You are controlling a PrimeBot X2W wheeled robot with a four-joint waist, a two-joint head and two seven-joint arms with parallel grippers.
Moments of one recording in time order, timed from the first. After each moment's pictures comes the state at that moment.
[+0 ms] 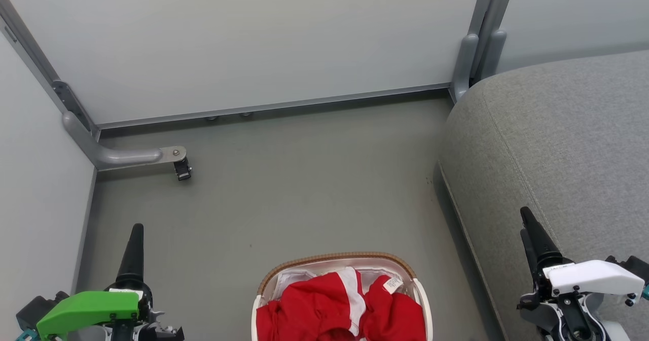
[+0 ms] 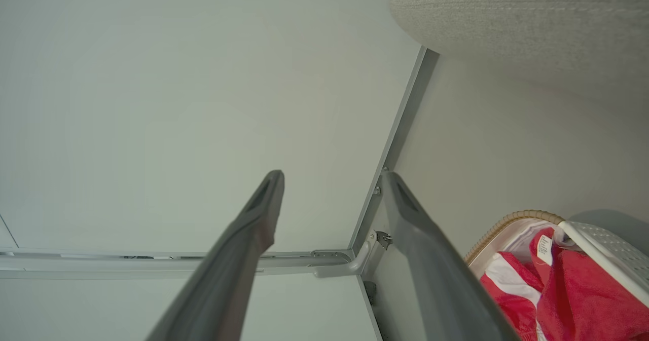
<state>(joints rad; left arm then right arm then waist) -0.07 0.06 0.09 0.30 -1.43 -0.13 0.04 -0.09 -0.06 -0.06 0.27 1.44 0.13 0.04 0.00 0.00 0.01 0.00</state>
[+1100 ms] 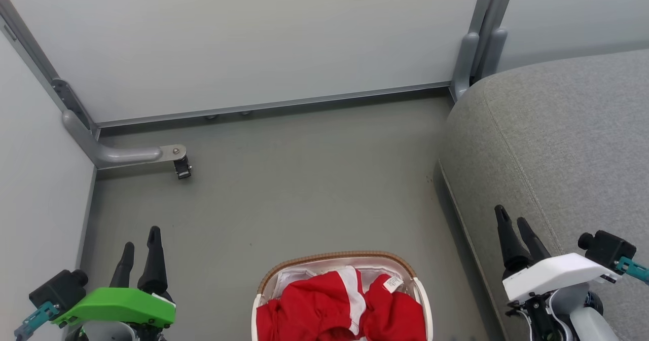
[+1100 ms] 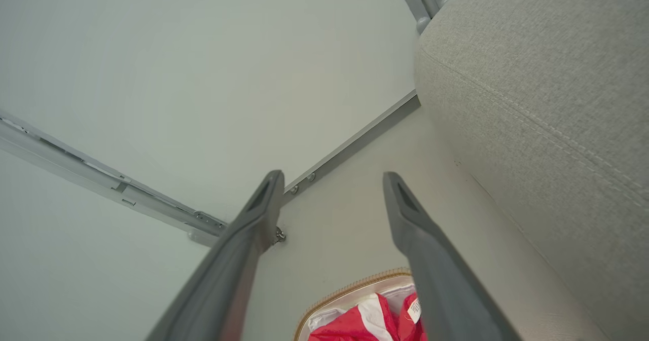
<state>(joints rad) -0.07 0.12 0.00 0.32 -0.80 -0.13 -0.08 -0.11 -0.08 0.04 0.28 0.84 0.13 -0.08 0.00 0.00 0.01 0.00</state>
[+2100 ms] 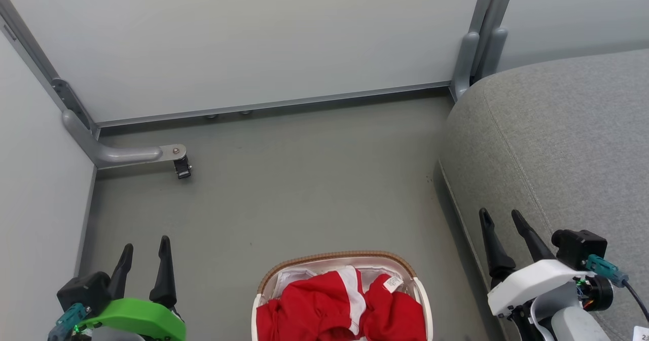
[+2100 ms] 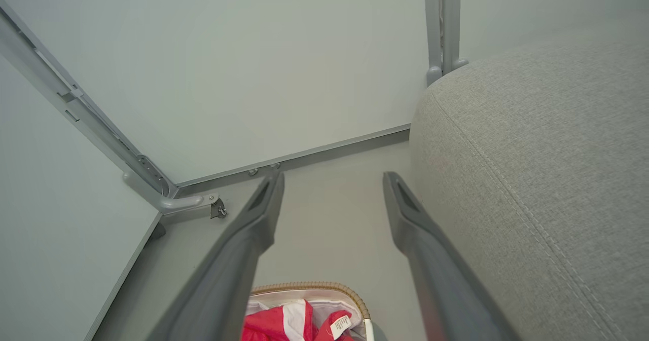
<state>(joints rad) -0.04 0.14 -0.03 0.33 -0.43 -0.13 -0.16 -0.11 -0.09 0.08 0.29 0.45 0.13 -0.16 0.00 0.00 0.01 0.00</state>
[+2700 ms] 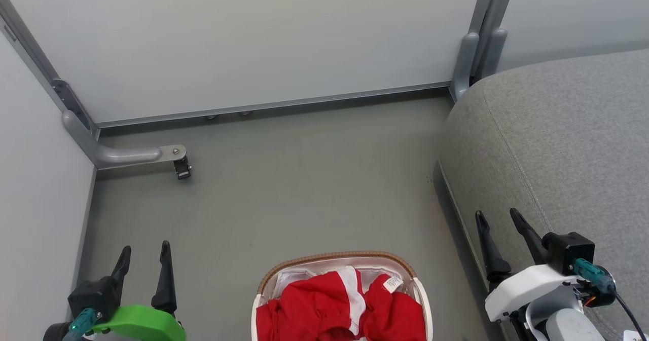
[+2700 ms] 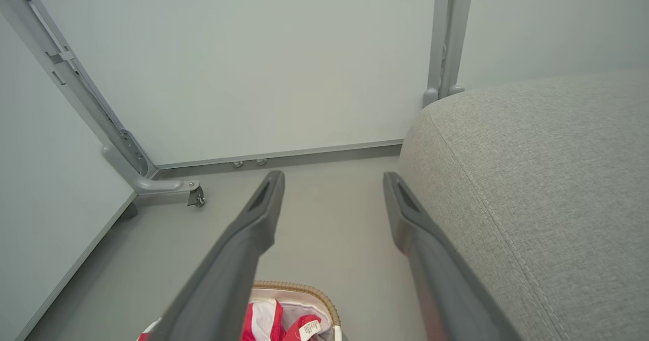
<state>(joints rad) -0.03 0.13 -0.01 0.34 -0.28 -0.13 -0.21 -0.11 -0.08 0.07 0.30 0.28 0.13 -0.20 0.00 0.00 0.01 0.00</state>
